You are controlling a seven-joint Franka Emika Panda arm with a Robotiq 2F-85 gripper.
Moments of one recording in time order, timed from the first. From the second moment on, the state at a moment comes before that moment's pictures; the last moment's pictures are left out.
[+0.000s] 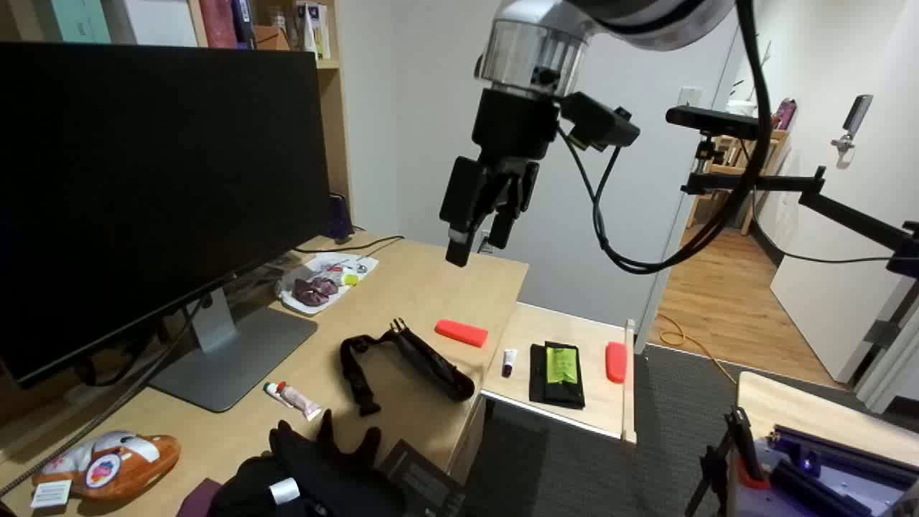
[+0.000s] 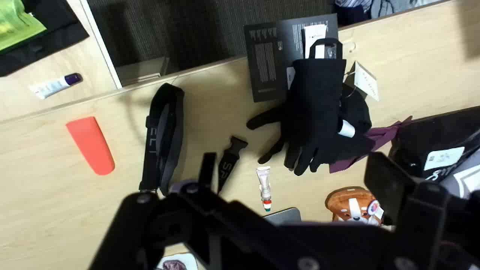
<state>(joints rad) 0.09 -0.32 -0.06 -2.52 0.21 2.32 -0.10</state>
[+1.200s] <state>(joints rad) -0.02 0.20 -0.10 -2.03 0.05 2.39 -0.09</state>
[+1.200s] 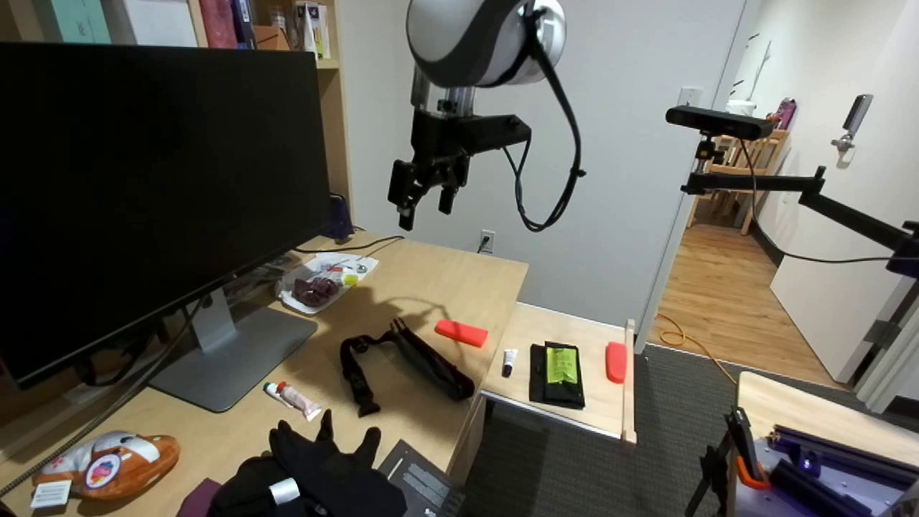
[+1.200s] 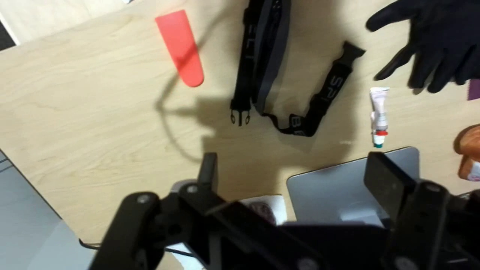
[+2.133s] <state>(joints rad) -0.04 0.41 -0.12 -1.77 -0.01 2.34 -0.04</state>
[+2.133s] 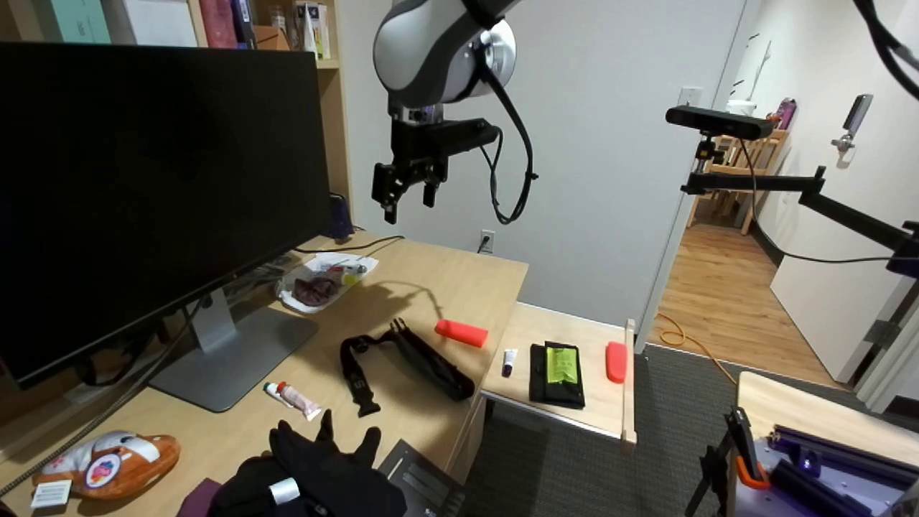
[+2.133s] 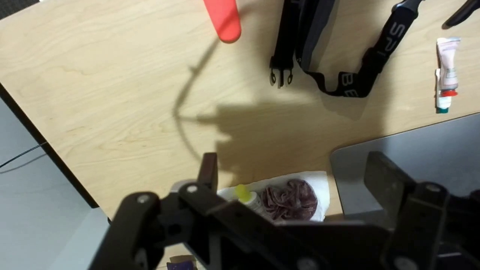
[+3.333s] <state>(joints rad) -0.16 1.04 -0.15 -0.98 -0.01 2.16 0.07</state>
